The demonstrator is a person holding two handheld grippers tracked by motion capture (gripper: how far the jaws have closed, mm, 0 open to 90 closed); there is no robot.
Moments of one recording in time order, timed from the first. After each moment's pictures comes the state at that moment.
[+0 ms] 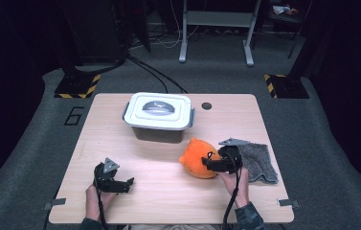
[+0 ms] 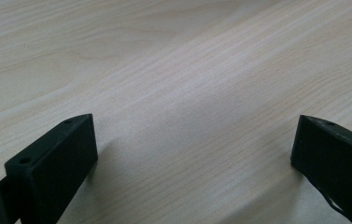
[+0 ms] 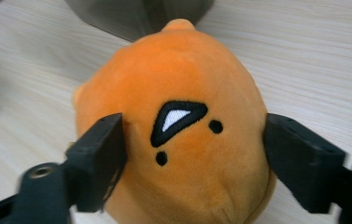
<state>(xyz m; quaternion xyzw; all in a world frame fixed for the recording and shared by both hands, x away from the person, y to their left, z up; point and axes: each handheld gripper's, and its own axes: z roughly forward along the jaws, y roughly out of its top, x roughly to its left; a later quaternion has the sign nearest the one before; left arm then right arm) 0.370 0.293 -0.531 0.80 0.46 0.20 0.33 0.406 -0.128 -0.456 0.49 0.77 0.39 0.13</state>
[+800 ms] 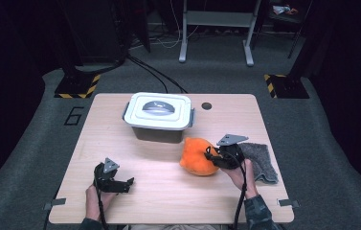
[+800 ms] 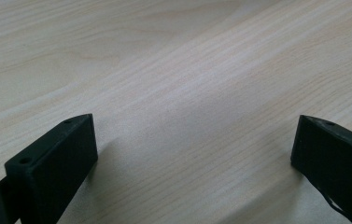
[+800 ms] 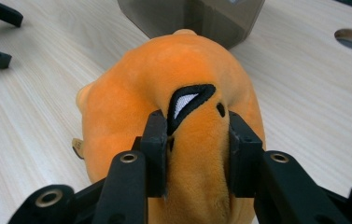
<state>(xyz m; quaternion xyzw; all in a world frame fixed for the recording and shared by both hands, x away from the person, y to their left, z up) 0.370 0.292 -0.531 0.80 0.46 0.20 0.33 0.418 -0.135 -0.444 0.34 0.83 0.41 0.16</state>
